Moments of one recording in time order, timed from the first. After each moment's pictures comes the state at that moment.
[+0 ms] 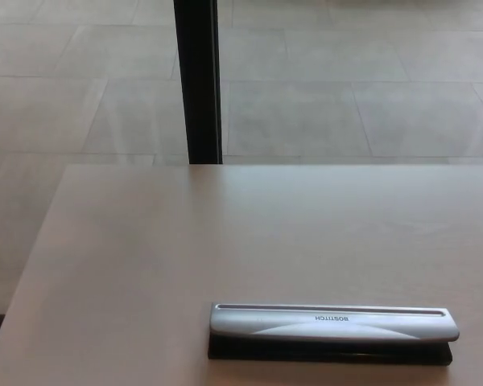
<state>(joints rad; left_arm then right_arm) 0.48 0.49 0.43 0.85 -0.10 0.05 -0.08 0.41 -0.28 -0.55 0.50 0.15 0.03 -0.04</state>
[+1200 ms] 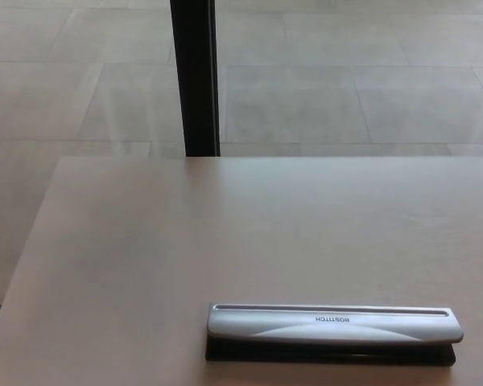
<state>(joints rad) -0.44 0.40 0.64 0.09 -0.23 0.13 0.22 -0.55 -0.46 -0.89 0.16 0.46 0.26 -0.30</state>
